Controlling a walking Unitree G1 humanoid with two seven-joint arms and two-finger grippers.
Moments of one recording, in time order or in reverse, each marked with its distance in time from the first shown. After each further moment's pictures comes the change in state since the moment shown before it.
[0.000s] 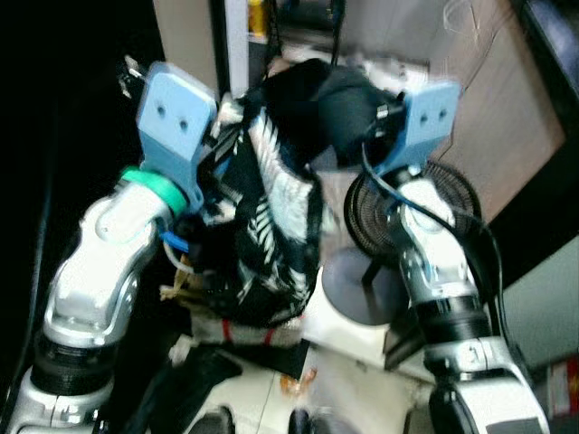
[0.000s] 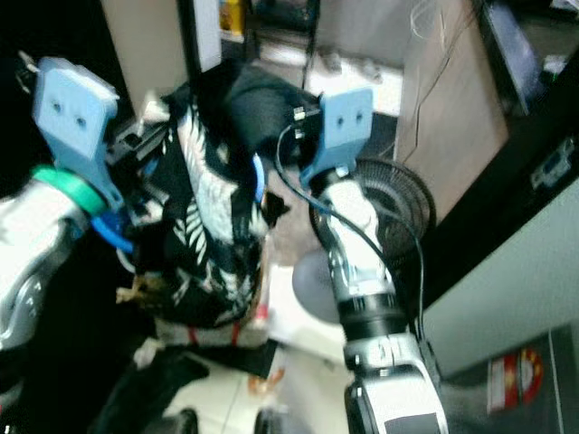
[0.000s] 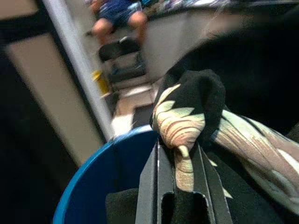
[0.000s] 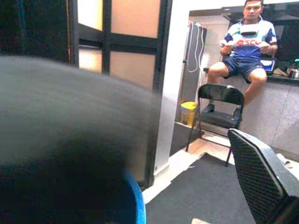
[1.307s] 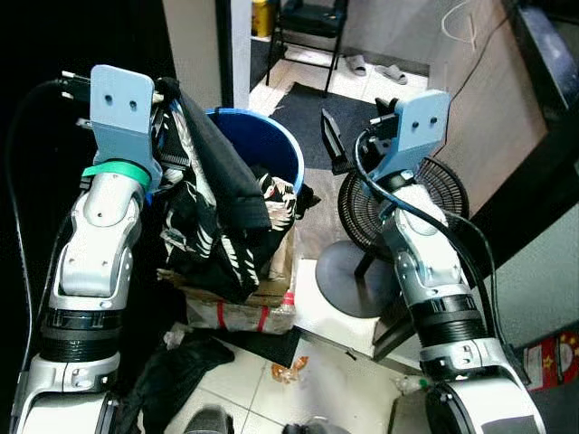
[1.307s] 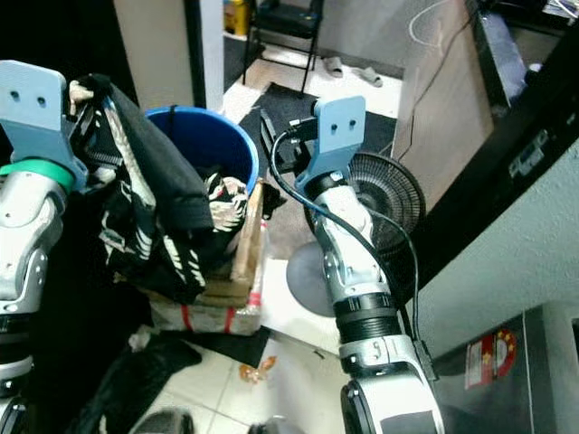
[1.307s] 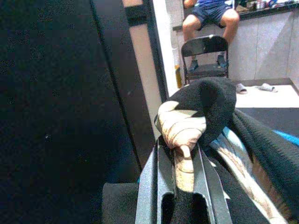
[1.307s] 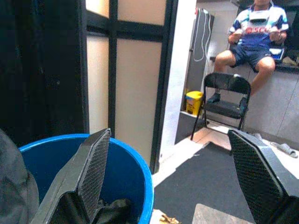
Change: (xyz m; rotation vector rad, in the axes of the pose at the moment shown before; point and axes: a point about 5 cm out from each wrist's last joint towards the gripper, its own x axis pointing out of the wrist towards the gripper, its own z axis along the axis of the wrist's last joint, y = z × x) left arm 0.015 0.042 -0.006 0.020 -0.039 0.355; right arm -0.002 0.001 -0.008 0.014 0.029 0.005
